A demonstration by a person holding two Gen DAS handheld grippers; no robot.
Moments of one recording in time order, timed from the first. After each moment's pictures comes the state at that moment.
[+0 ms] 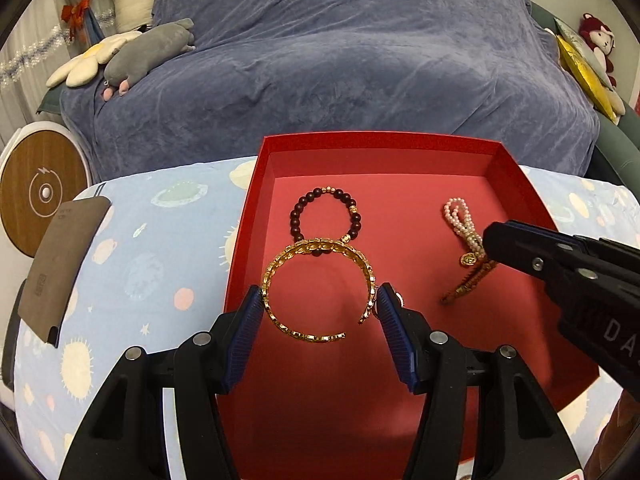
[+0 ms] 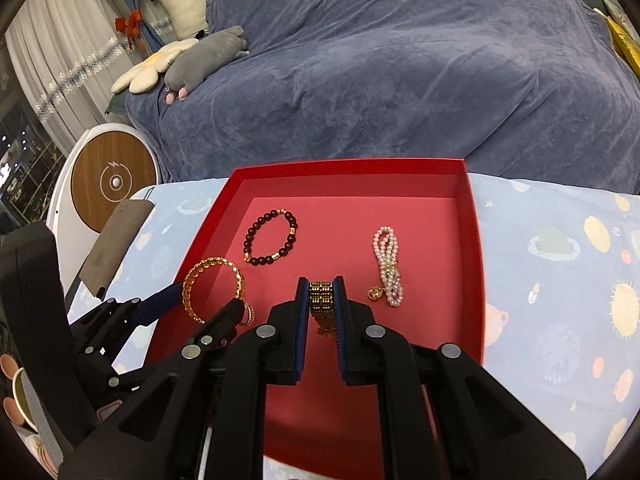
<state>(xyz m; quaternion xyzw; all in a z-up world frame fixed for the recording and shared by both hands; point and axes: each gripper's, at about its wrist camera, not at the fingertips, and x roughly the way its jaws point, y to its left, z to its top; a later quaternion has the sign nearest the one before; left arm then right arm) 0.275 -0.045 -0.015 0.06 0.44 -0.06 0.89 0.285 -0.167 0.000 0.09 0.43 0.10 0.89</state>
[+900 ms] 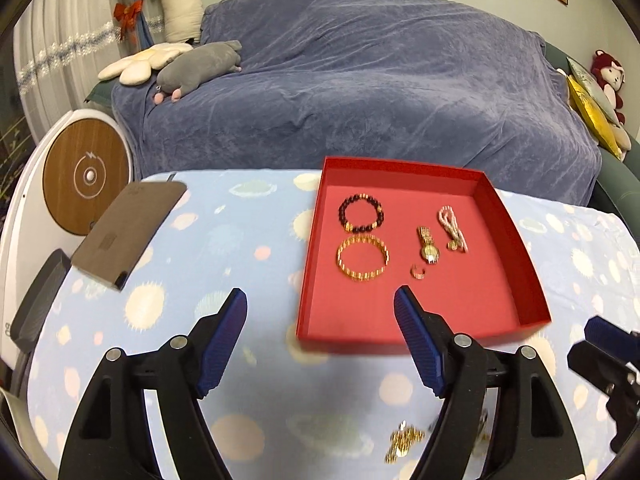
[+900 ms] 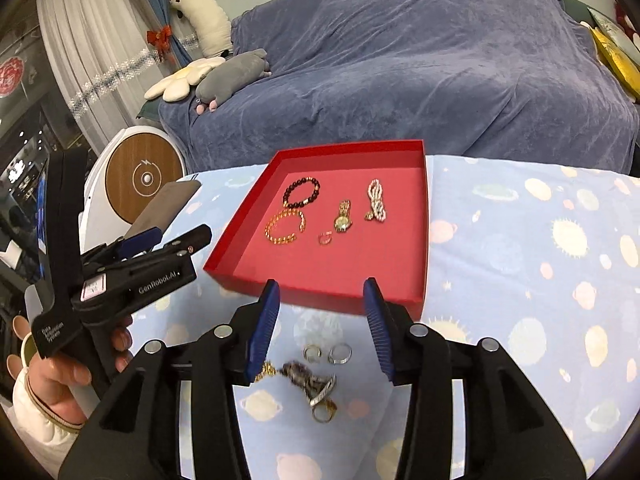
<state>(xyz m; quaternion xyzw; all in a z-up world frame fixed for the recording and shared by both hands) 0.170 -0.004 0.041 0.02 0.40 -0.02 0.92 0.112 -0.193 0.038 0.09 0.39 0.12 0.91</state>
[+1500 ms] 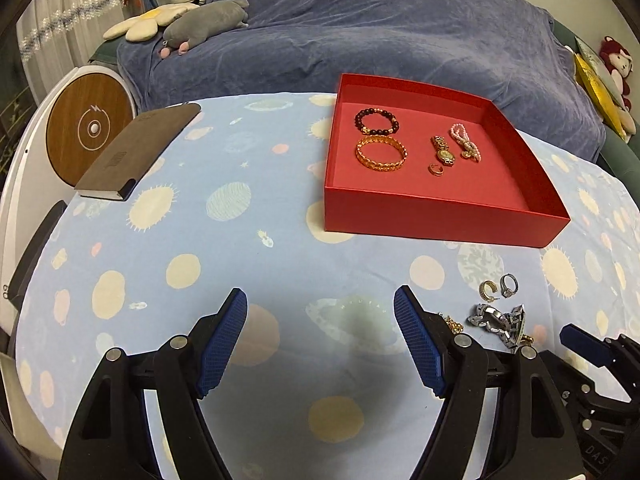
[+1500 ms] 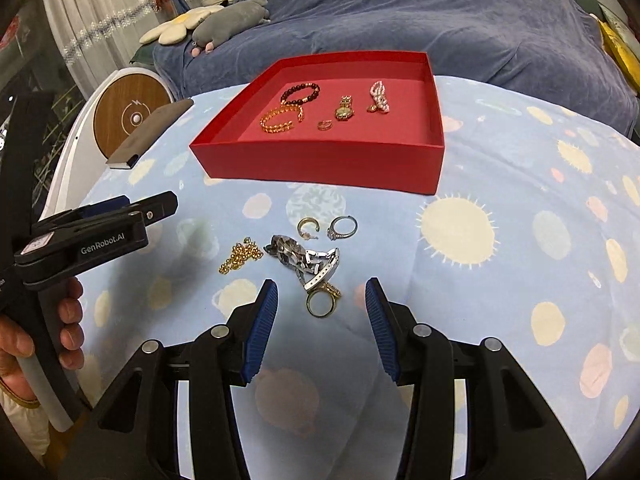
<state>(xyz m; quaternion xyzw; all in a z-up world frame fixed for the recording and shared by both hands) 0.115 0.019 -0.013 0.02 0.45 -0.01 0.89 0.079 -0.165 -0.038 0.05 0.46 0.11 0.88</state>
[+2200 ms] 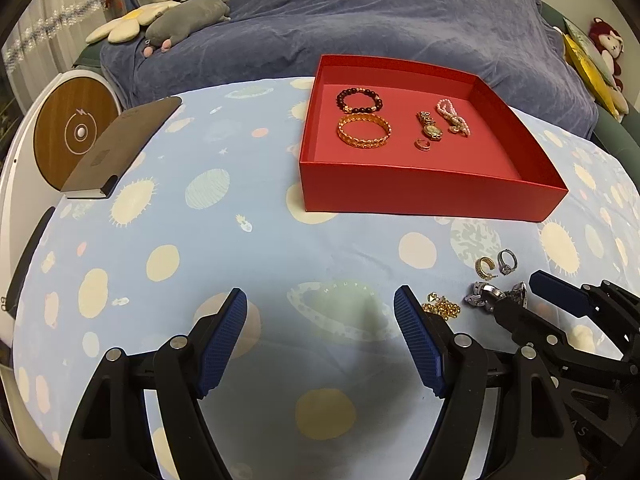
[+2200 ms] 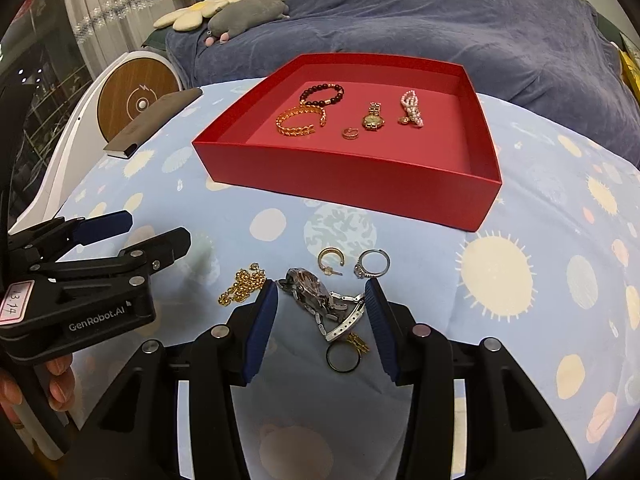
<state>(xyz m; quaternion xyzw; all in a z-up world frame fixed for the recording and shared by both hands) 0.116 0.008 -0.026 0.04 0.47 -0.03 0.88 0.107 -0.143 -0.047 0.01 0.45 0.12 0.89</state>
